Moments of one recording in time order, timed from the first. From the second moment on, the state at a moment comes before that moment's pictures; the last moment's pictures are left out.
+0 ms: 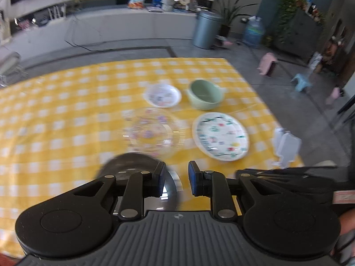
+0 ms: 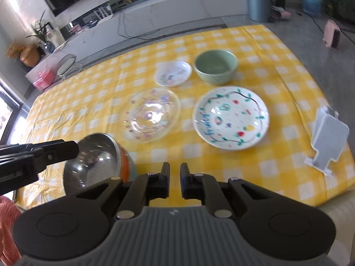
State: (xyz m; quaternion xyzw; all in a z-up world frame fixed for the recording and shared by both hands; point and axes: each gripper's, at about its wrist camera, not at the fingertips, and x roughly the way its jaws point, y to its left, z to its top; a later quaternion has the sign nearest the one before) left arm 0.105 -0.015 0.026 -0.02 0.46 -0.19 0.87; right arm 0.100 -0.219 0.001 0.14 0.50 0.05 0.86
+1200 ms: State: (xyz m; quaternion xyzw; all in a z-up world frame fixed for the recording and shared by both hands) left arm 0.252 -0.096 0.004 -0.07 0.45 -0.19 0.87; right arm 0.231 -0.341 -0.035 0.30 0.38 -0.06 0.87
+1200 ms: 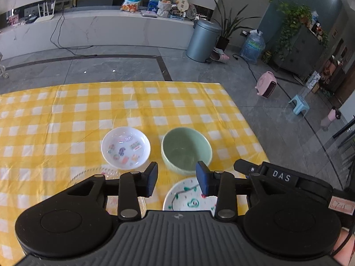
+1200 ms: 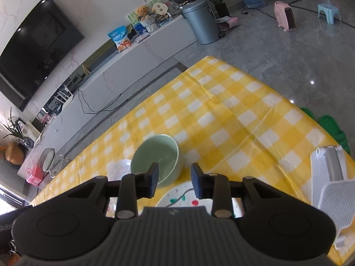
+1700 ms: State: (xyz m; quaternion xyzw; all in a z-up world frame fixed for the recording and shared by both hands) left arm 0.318 -0.115 -0.063 -0.10 0.51 -0.15 0.84; right arm 0.289 -0.324 -0.074 0.28 0.42 -0.08 0.86
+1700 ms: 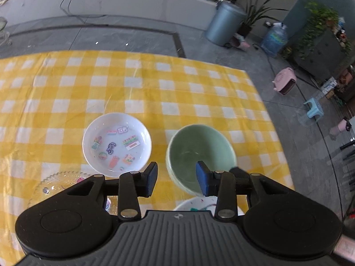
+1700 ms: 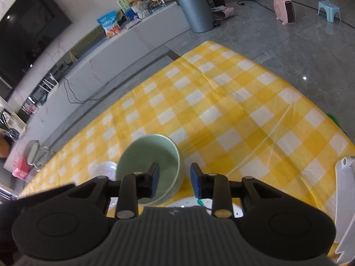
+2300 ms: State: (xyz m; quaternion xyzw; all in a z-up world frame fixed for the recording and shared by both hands) left arm 0.346 -0.137 -0.107 -0.07 0.55 -0.12 0.82; right arm 0.306 -0.334 -0.112 0.32 0.46 -0.04 0.83
